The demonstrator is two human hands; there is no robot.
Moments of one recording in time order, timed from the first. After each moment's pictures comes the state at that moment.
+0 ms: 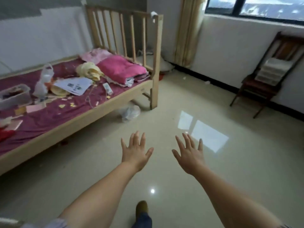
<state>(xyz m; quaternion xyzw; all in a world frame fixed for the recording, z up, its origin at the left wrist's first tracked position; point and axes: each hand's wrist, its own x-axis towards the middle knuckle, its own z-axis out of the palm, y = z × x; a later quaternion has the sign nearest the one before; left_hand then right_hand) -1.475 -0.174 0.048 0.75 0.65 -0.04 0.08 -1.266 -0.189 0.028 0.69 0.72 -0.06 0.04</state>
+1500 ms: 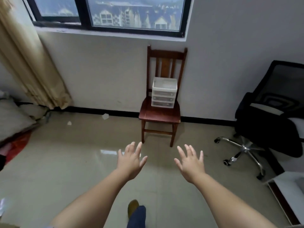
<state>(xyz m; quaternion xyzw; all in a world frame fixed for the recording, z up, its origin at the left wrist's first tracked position) -0.597 0.529 0.007 0.93 0.34 -0.07 0.09 -0.433 0.361 0.004 0.91 0.39 -0.13 0.02</state>
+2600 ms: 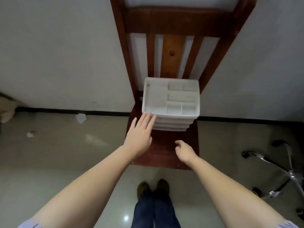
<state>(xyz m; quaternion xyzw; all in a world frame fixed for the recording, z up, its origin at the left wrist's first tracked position) -0.046 0.976 -0.116 0.97 0.21 -0.07 0.08 0.071 0.818 -0.181 0.87 0.17 -0.43 -0.19</state>
